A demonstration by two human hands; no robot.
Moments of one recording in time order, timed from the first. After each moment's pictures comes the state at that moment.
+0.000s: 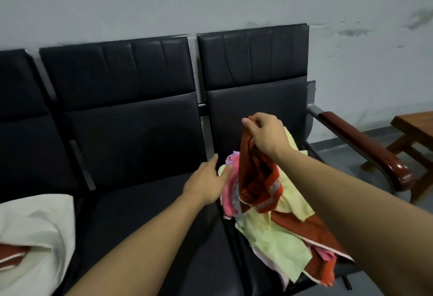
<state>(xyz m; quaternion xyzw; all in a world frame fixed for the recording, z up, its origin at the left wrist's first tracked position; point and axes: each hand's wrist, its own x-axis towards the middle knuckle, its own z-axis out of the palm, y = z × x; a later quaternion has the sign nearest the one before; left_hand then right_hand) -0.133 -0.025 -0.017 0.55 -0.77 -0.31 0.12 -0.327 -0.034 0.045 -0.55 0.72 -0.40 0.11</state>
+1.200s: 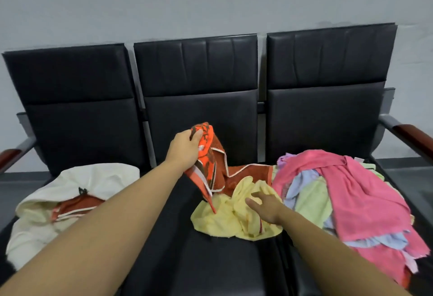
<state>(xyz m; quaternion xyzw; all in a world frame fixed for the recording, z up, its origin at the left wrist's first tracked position) 0.044 -0.060 0.032 0.65 -0.61 -0.28 0.35 -0.200 -0.002 -0.126 -0.61 0.69 -0.06 0.38</state>
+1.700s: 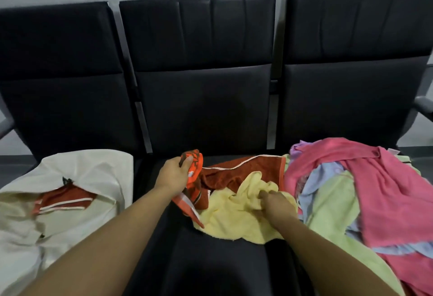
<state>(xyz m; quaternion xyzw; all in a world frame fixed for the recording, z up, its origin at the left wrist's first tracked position) 0.087 -0.078 -0.097 0.71 -0.55 -0.34 0.28 -0.197 -0.041 -0.215 -0.71 0.69 -0.01 0.16</state>
